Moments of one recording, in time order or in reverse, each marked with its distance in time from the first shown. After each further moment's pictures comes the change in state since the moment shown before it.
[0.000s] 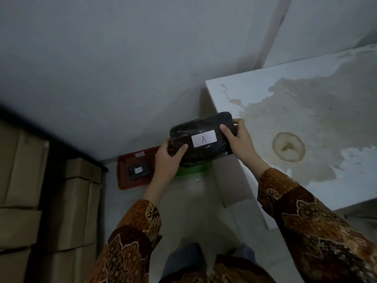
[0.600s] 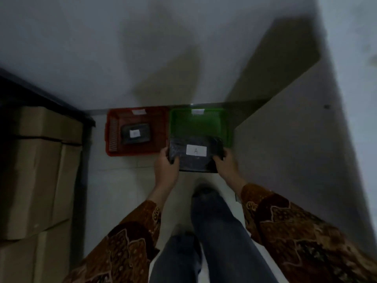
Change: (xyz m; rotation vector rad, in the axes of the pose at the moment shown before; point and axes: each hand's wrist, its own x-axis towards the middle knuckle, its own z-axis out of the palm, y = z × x) left_hand 0.144 -0.288 0.004 0.186 0.185 -0.421; right_hand 0.092 0.301 0.199 -0.252 -0.194 0.567
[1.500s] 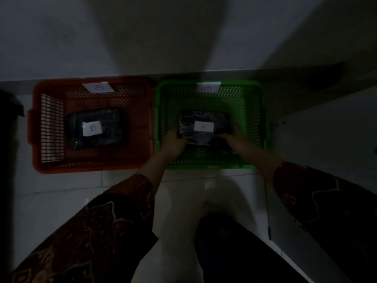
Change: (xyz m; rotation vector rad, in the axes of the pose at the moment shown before) left_hand 0.306 -0.179 0.171 0.094 -0.379 -0.041; right_hand 0.320 0.121 0.103 0.016 -0.233 -0.050
